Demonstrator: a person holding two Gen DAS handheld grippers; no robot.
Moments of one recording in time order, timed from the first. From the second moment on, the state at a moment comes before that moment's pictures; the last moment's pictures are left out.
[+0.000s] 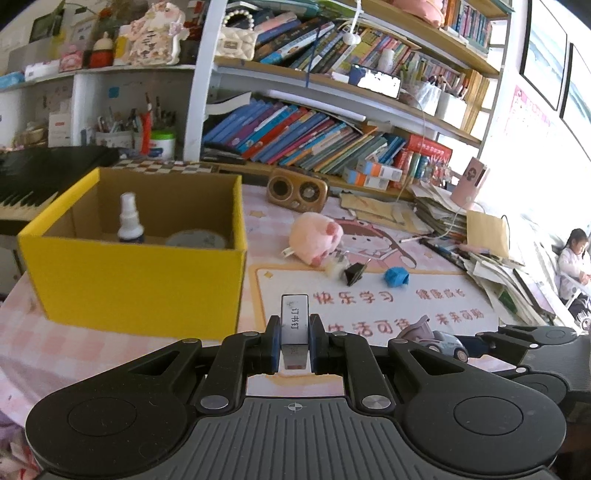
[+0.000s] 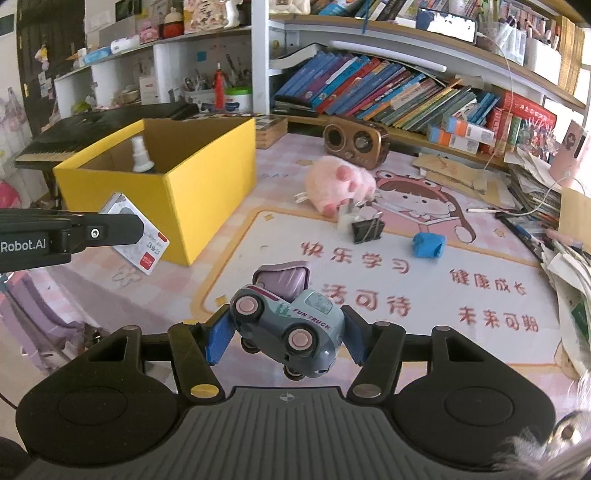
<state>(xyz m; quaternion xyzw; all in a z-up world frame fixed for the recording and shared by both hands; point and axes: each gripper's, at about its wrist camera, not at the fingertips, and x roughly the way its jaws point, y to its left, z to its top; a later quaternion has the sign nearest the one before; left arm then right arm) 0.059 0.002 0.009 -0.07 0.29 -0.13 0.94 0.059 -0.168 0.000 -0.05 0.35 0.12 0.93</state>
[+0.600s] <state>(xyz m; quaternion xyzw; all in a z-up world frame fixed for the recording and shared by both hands) 0.016 0.053 0.006 -0.08 0.29 -0.11 0.95 0.020 -0.115 -0.004 -0.05 0.35 0.14 0.92</state>
